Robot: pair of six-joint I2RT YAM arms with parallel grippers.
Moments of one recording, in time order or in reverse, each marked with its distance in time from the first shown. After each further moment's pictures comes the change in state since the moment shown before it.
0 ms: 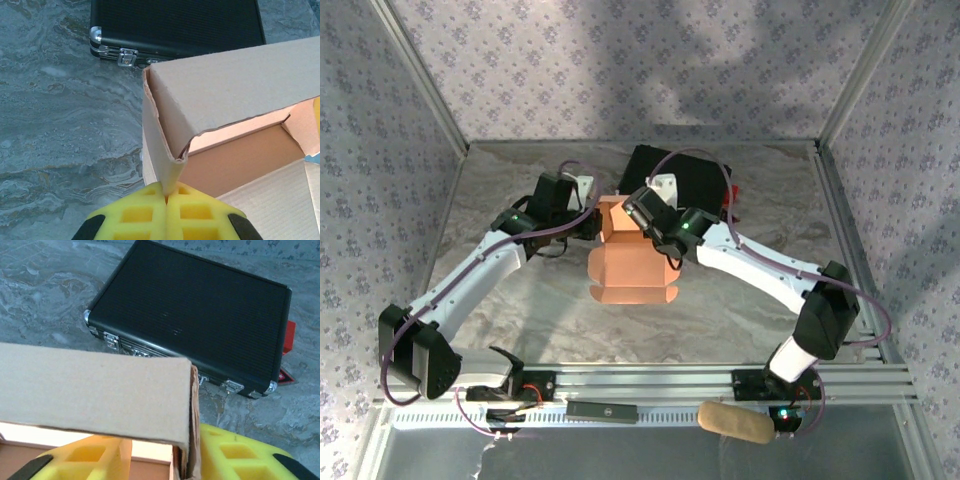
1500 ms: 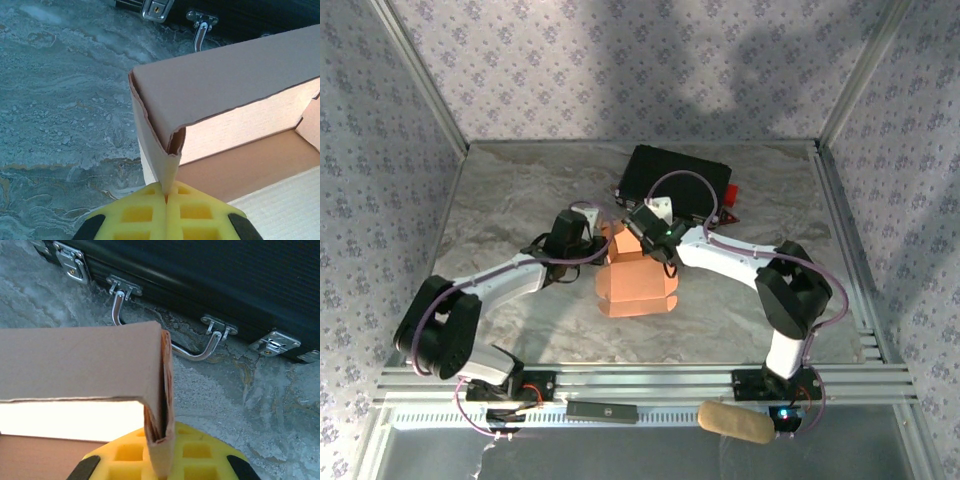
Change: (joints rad) left arm -0.026 0.120 -0.427 0.584 -0.057 -0.077; right arm -0.064 0.177 -0.145 0.159 -0.113 0.024
